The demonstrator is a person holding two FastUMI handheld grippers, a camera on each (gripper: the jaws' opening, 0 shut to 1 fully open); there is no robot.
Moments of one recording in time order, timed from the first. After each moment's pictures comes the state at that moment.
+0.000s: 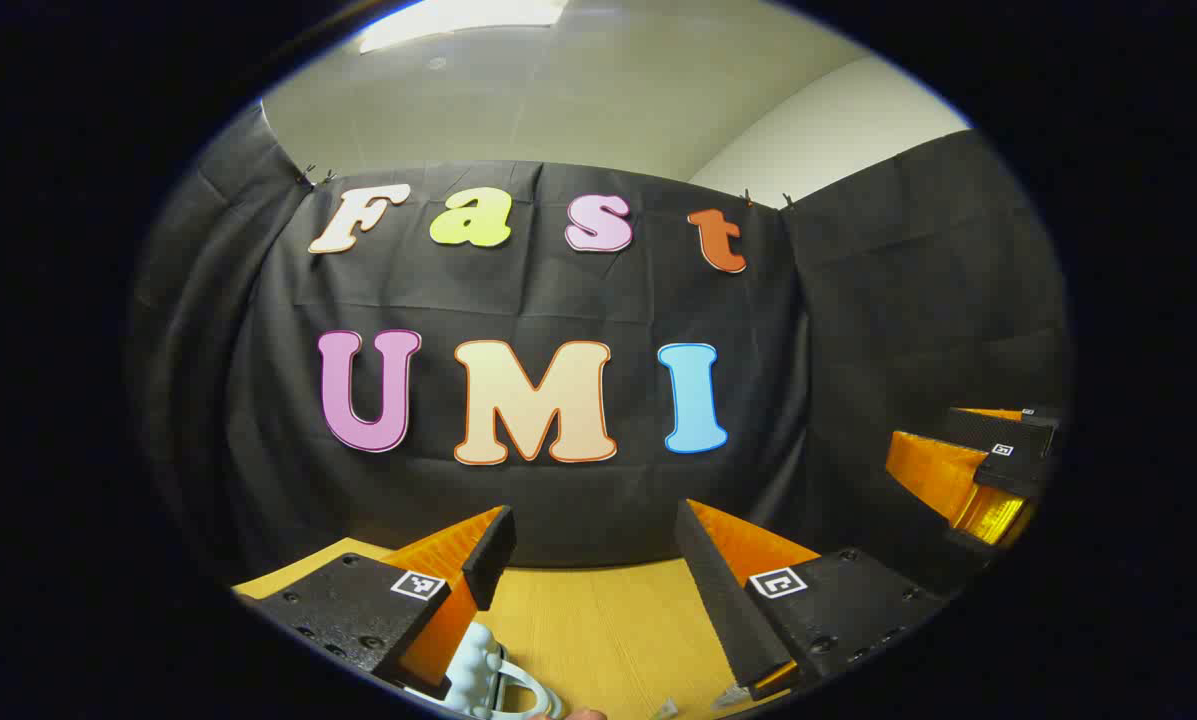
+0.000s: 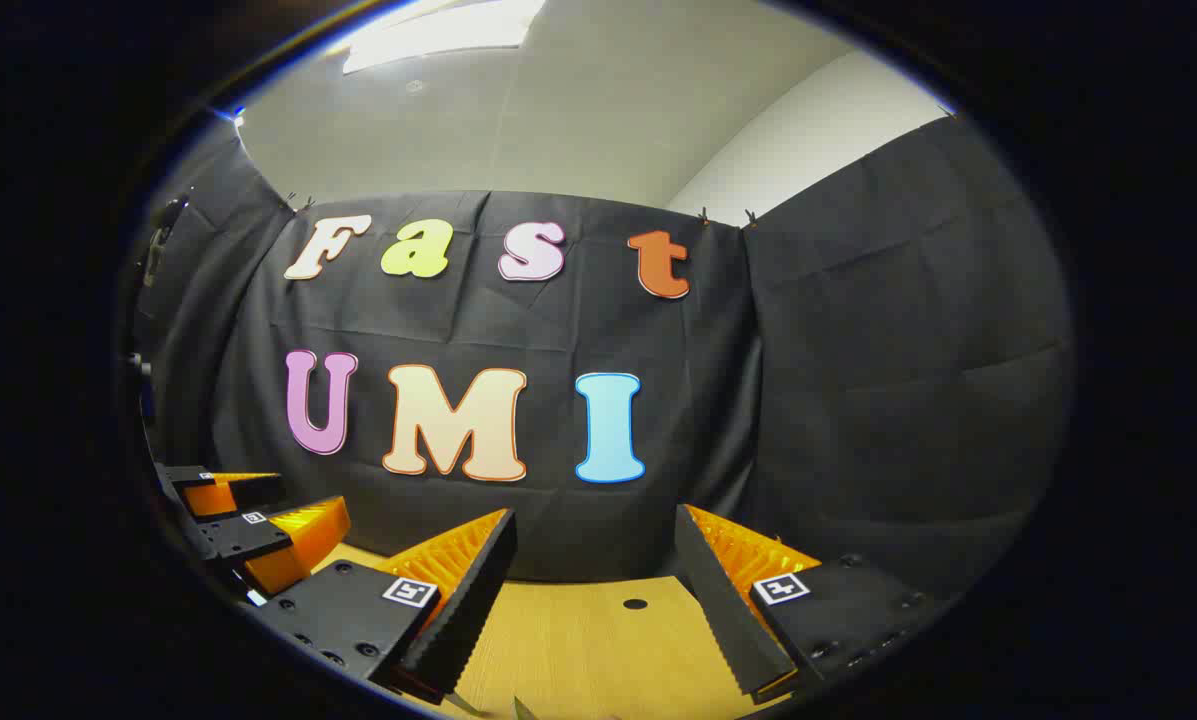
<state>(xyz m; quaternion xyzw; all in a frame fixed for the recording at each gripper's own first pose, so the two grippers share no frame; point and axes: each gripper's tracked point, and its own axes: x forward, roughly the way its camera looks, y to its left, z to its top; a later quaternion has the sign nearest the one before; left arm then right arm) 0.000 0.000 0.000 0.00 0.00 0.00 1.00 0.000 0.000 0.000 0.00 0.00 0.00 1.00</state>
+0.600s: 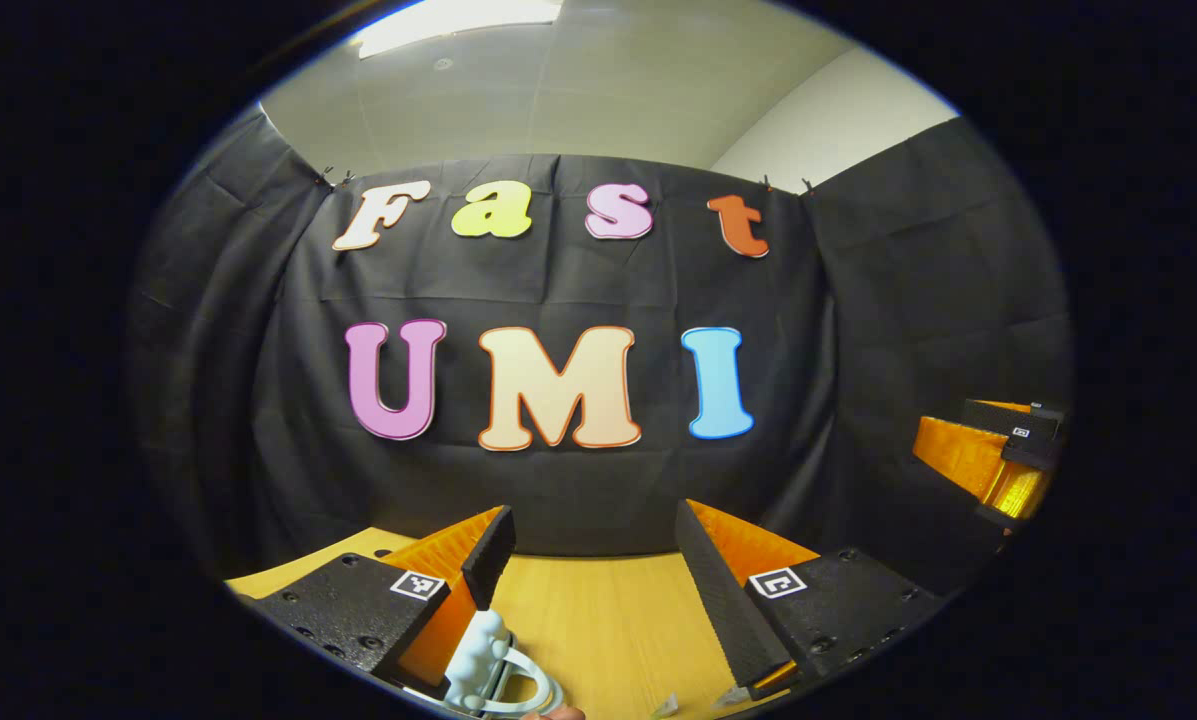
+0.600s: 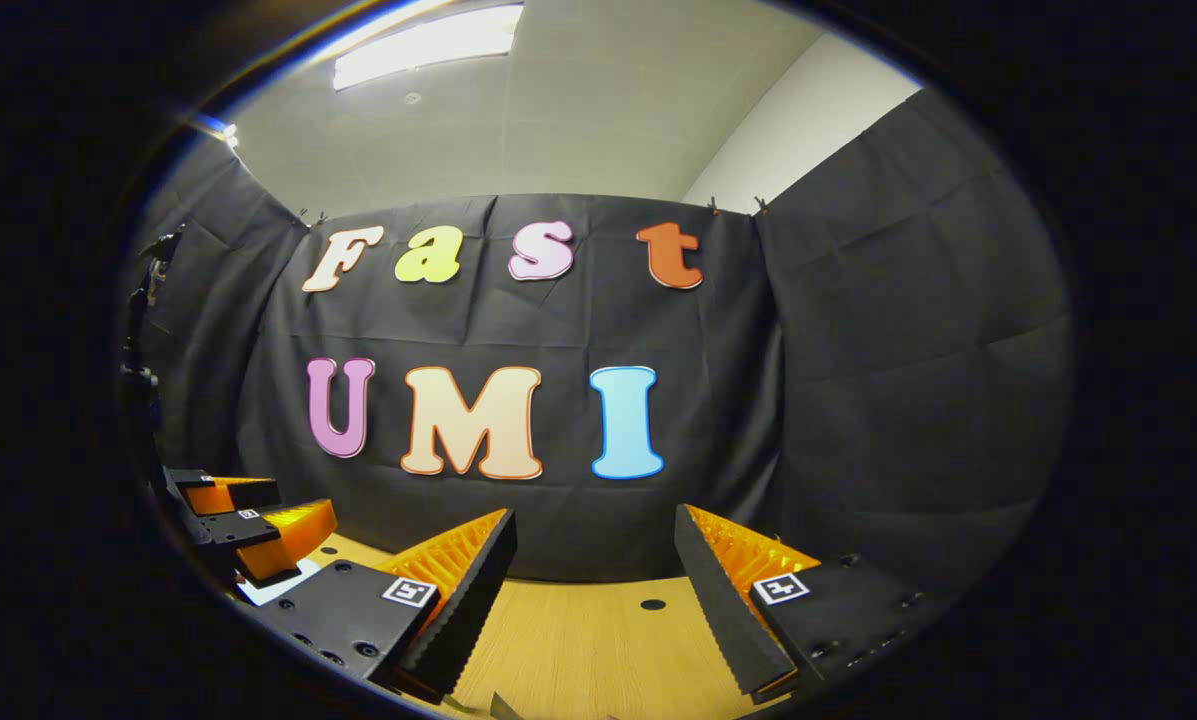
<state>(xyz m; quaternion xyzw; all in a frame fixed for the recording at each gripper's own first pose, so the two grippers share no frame) -0.010 0.011 -0.035 0.02 0.03 0.07 1.00 0.017 -0.017 -0.037 0.02 0.01 0.07 1.00</state>
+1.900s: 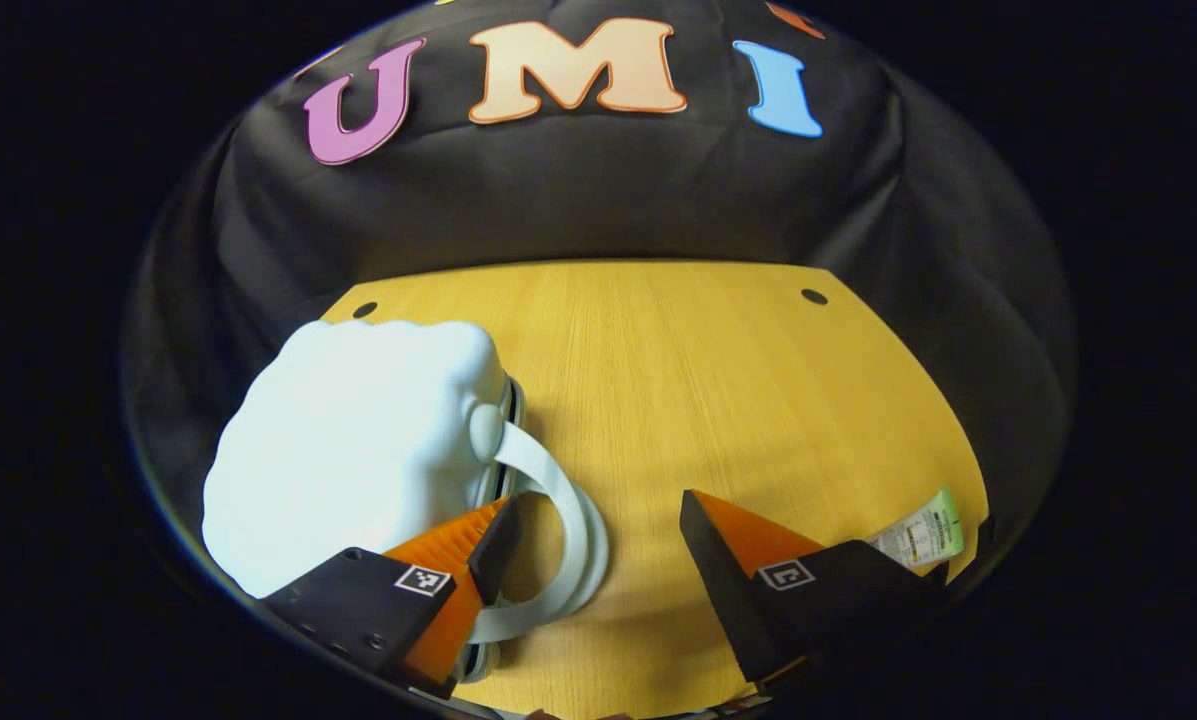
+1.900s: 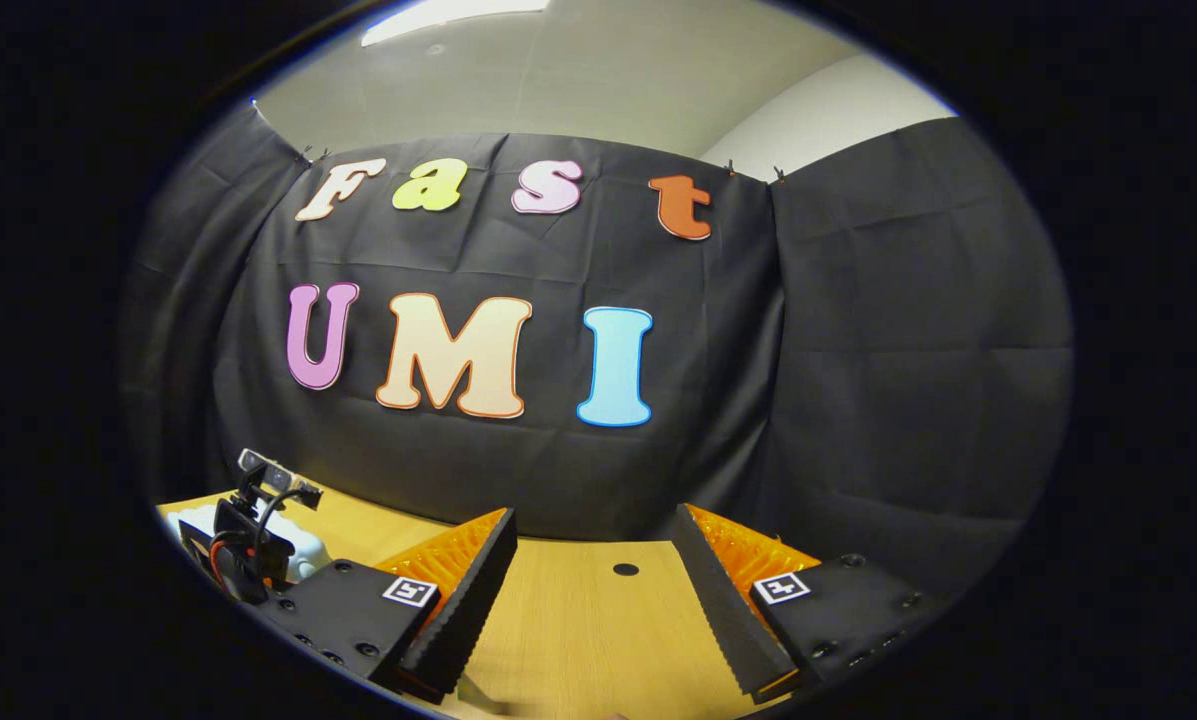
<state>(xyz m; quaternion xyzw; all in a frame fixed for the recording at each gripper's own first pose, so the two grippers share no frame) -0.047 0.043 -0.307 -0.03 0.47 0.06 0.88 0.034 -0.017 -0.081 -0.04 0.07 0.02 1.00</state>
